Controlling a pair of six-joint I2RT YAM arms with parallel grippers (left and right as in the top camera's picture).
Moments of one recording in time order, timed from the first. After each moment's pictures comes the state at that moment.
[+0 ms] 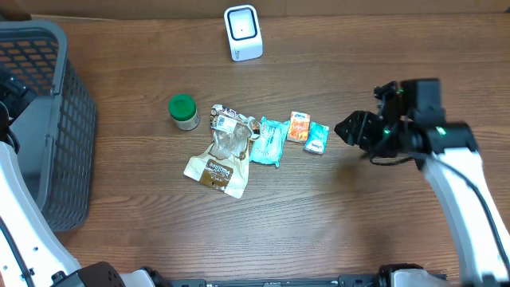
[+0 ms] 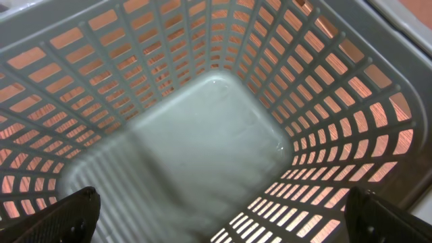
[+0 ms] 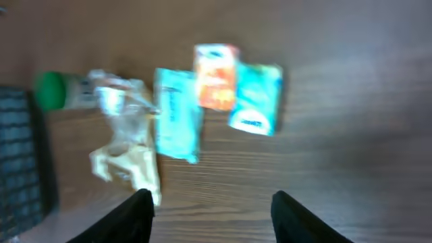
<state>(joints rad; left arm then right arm) 0.56 1.52 1.72 -1.02 -0.19 -0.37 0.04 1.37 1.13 -0.88 -0.43 0.38</state>
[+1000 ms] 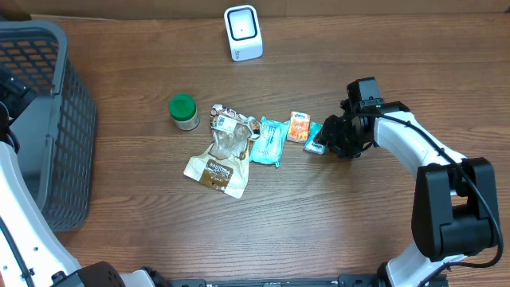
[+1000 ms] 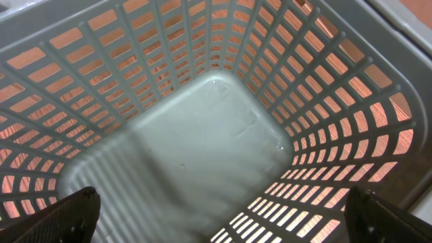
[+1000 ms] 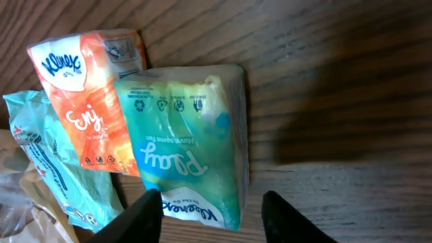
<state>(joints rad) 0.56 1.52 1.72 -1.02 -0.19 -0.37 0.15 1.82 1.12 -0.65 -0.34 0.54</state>
